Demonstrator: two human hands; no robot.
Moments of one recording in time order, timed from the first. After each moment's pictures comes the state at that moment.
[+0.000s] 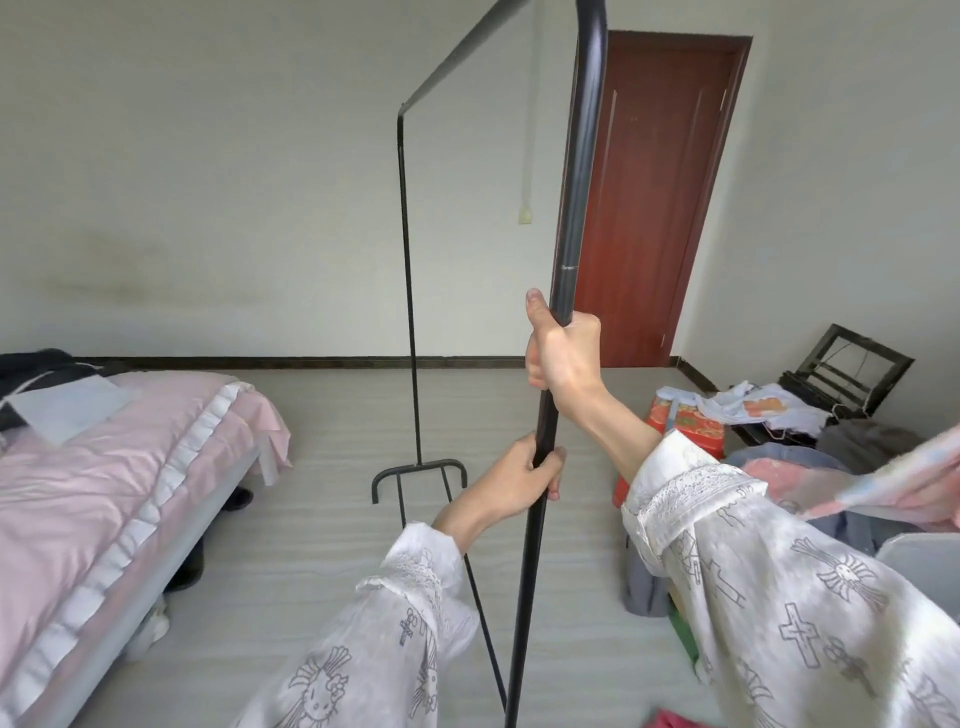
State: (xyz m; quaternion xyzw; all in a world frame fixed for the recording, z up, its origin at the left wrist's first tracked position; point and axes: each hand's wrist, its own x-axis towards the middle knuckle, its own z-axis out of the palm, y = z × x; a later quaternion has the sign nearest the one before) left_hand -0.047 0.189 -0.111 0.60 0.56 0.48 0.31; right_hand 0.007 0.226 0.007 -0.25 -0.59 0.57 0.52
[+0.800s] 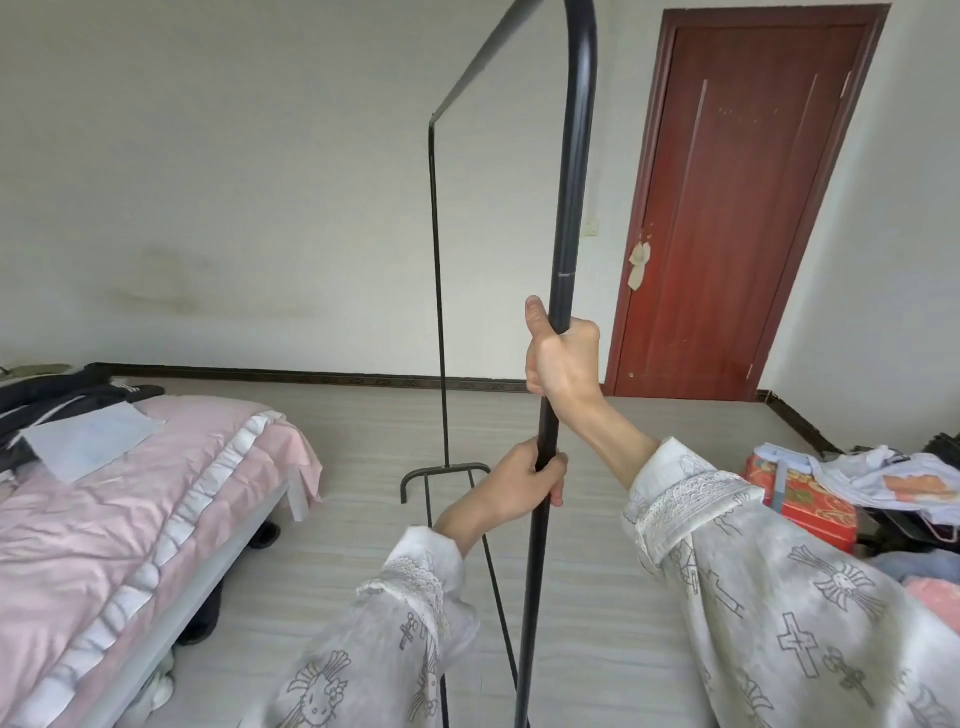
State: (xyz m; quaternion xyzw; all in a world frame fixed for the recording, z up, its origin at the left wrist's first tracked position) left_hand -0.231 0.399 -0.101 0.56 0.62 0.46 0.28; right_hand -0.186 0.448 0.005 -0.23 -0.61 0.57 0.50
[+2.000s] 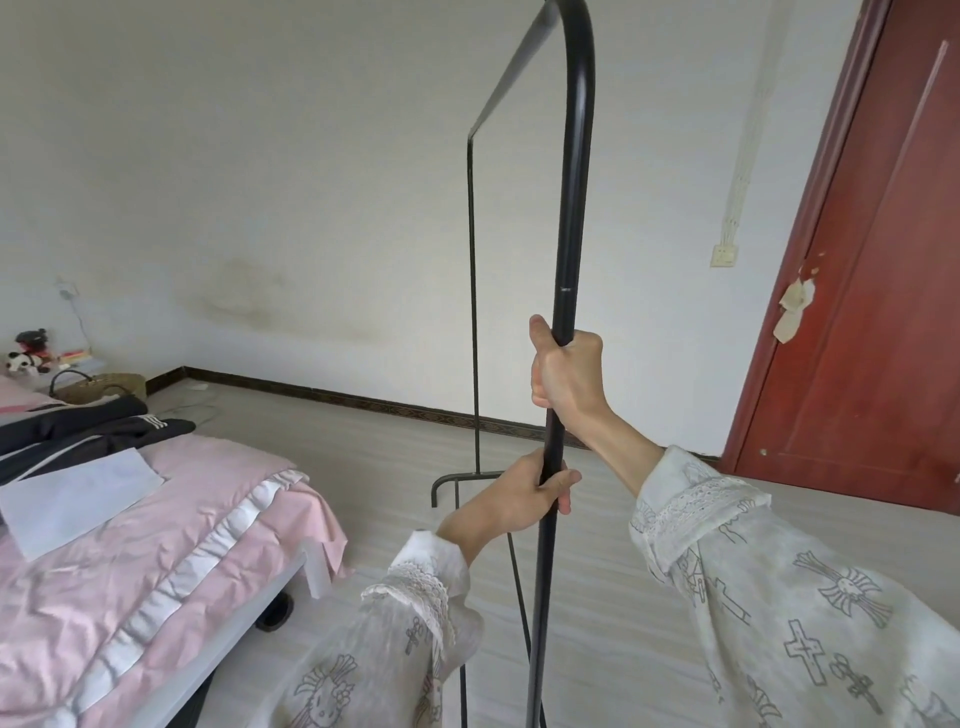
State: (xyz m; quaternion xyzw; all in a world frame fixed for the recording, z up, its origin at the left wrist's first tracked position) left_hand -0.549 0.746 -0.095 0.51 0.71 0.43 0.23; right_hand -0.517 0.817 0.003 -0.17 -0.63 0.64 0.41
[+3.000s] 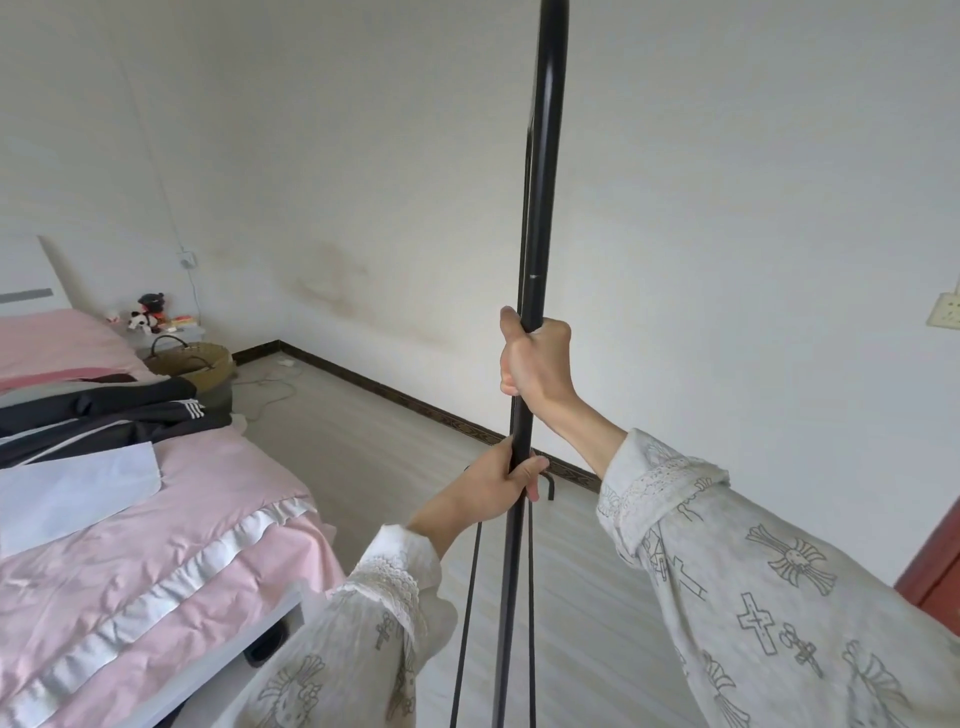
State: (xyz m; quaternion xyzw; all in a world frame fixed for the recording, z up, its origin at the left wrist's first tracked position) left_hand -0.839 0.981 -0.110 0.37 0.79 0.47 0.12; right_hand -0.823 1.051 0.003 -0.06 -0.66 0.70 0.28
